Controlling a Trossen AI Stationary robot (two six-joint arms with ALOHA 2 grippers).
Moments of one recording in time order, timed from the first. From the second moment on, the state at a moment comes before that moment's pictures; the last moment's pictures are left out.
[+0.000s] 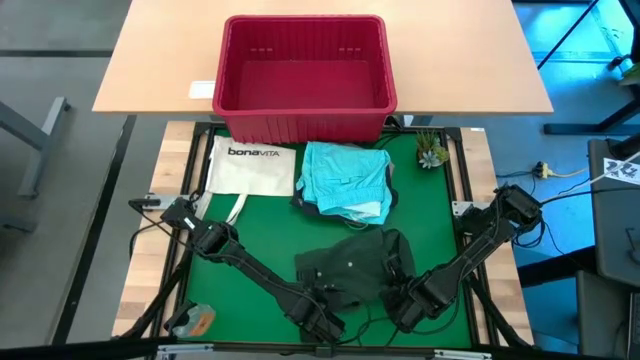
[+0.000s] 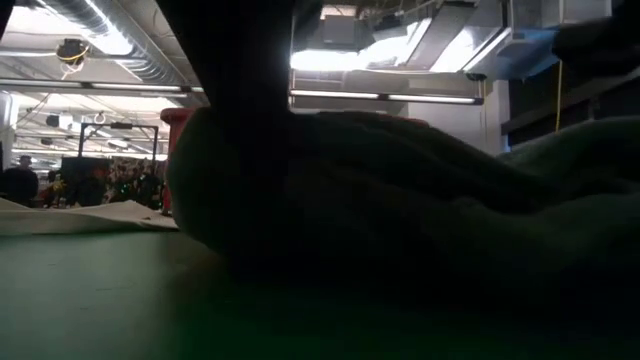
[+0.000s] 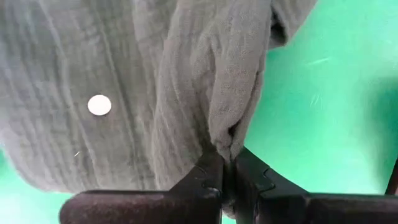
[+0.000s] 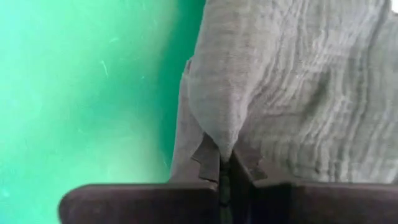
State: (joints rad) left arm -0.56 2.46 2.29 -1.35 -0.23 -0.70; right arm 0.64 1.74 1.16 -0.89 0.29 0.26
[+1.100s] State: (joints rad) left arm -0.48 2.29 2.36 -1.57 -0.41 -0.53; right arm 0.49 1.45 1.26 -1.14 0.31 0.22
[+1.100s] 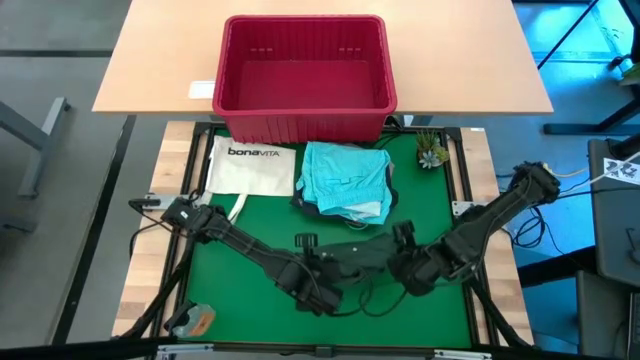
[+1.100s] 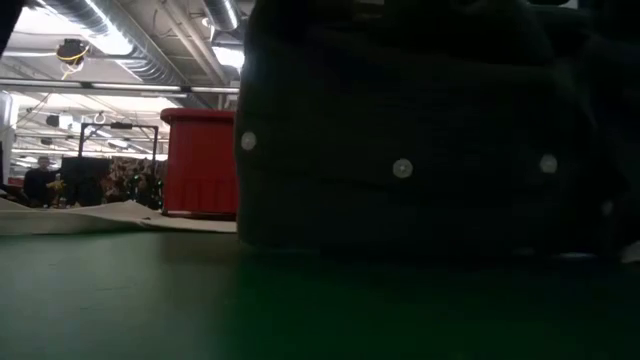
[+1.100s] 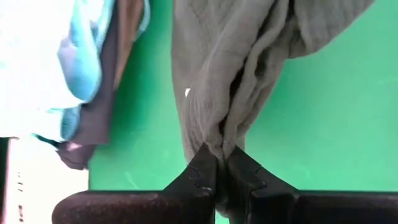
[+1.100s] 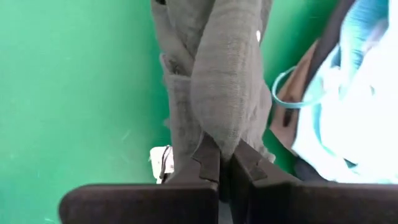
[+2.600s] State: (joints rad) left arm 0.07 2.11 2.36 -1.57 -0.31 0.01; right arm -0.47 1.22 1.29 -1.13 -0.10 -0.42
